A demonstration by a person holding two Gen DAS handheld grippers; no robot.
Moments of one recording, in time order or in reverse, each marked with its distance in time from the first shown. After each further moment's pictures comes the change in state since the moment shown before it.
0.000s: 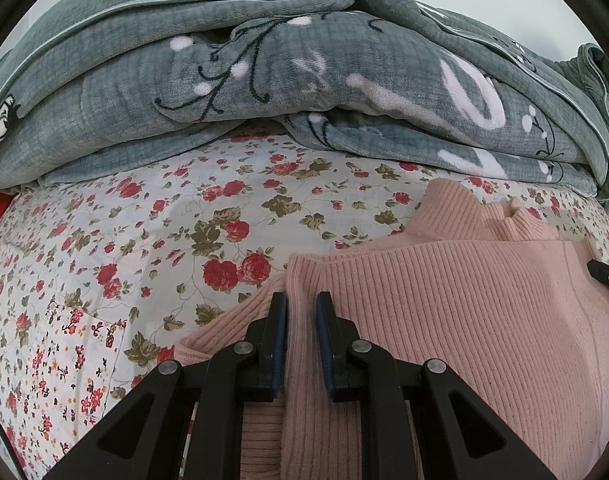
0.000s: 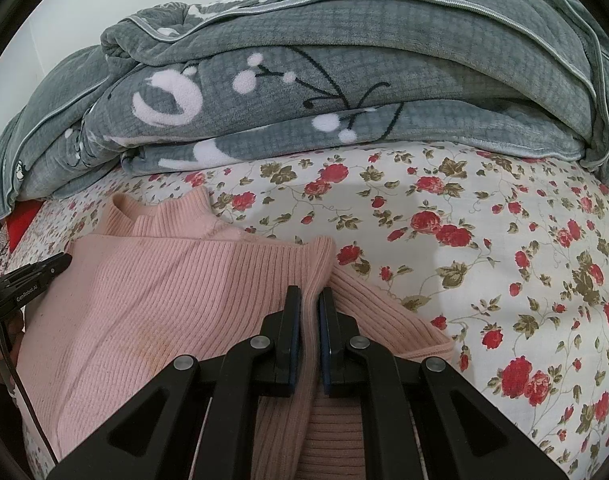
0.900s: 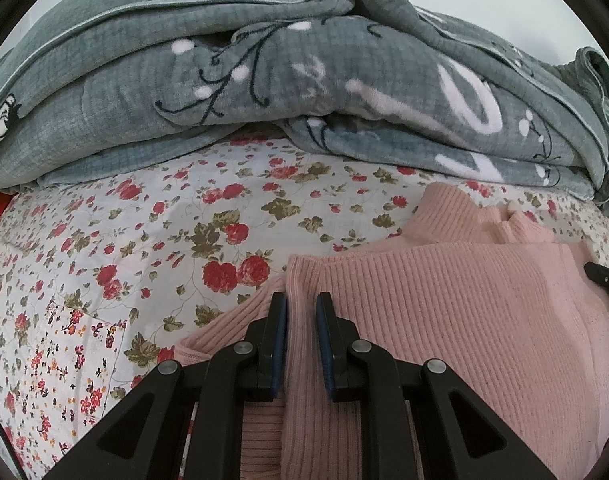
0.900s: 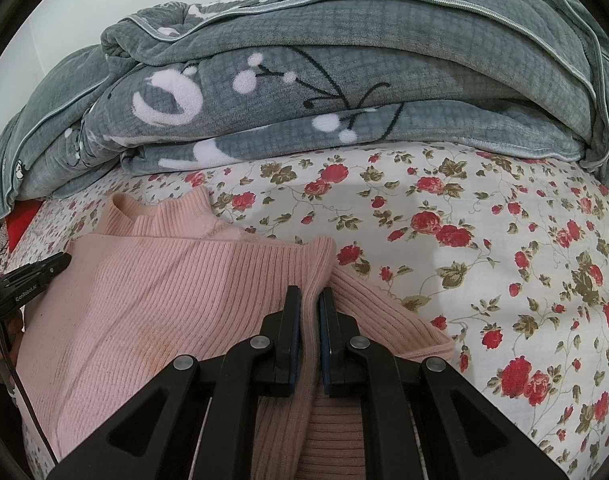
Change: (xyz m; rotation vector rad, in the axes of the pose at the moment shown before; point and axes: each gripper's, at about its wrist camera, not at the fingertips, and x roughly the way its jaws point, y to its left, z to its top) left arm 0.000 0.000 0.000 -0.004 -0.013 -0.011; right arm 0.000 0.000 0.000 0.001 0.001 -0.001
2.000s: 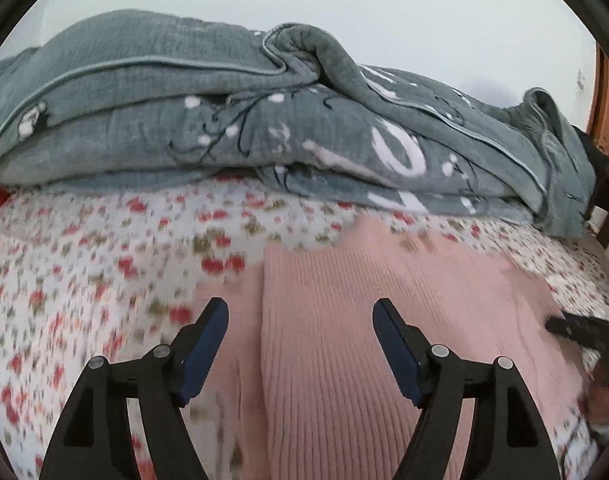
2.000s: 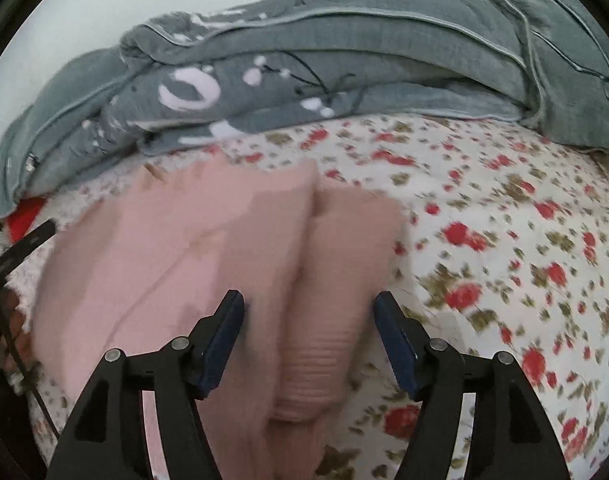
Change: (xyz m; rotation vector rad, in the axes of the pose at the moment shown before) left arm -0.087 0.004 -0.035 -0.035 -0.141 -0.157; right arm -0.074 0.006 -0.063 0.055 0.011 -0.042
